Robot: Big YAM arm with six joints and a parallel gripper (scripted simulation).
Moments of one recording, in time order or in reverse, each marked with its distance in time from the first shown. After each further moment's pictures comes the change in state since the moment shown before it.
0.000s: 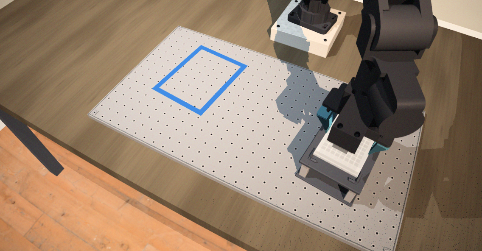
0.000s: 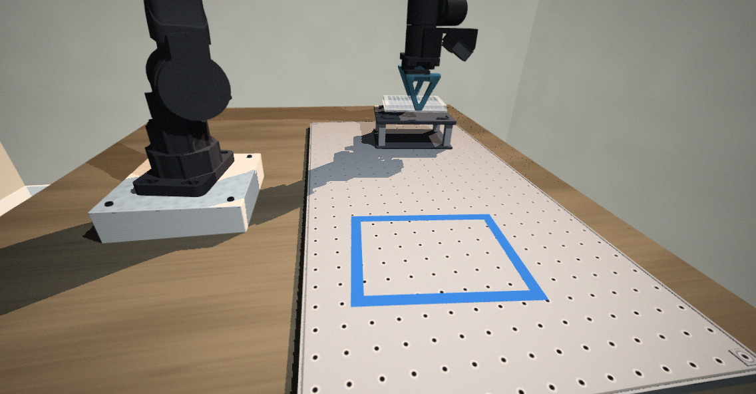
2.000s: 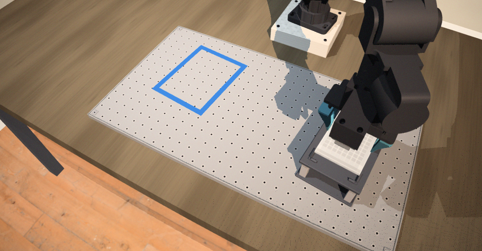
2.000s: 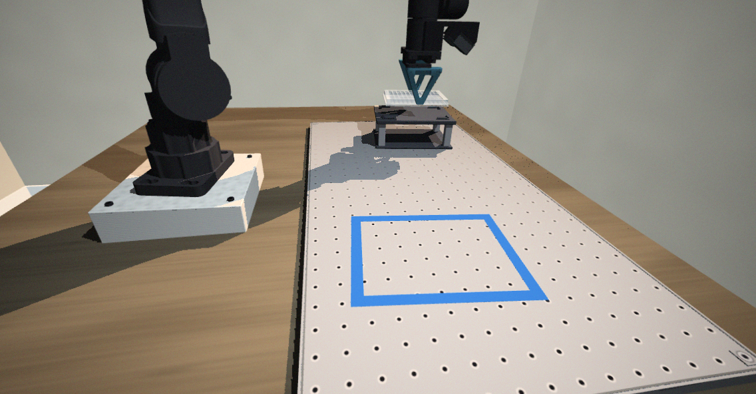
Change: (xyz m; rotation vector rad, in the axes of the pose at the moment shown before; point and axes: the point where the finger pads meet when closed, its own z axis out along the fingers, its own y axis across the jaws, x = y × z) arm -0.002 0.001 -0.011 -0.003 -0.004 0.000
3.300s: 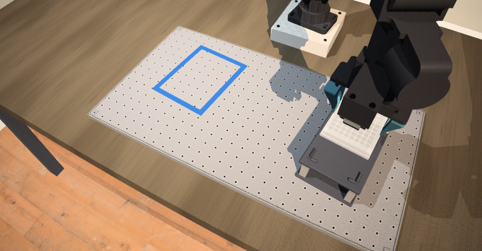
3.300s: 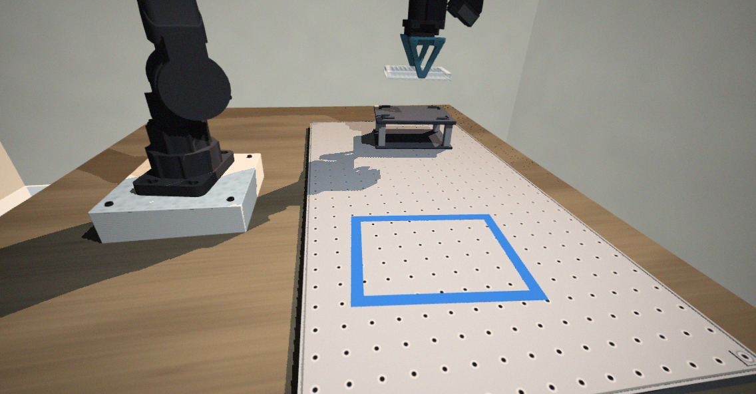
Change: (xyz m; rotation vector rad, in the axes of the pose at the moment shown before) arm 0.000 0.000 -0.051 0.008 0.012 0.000
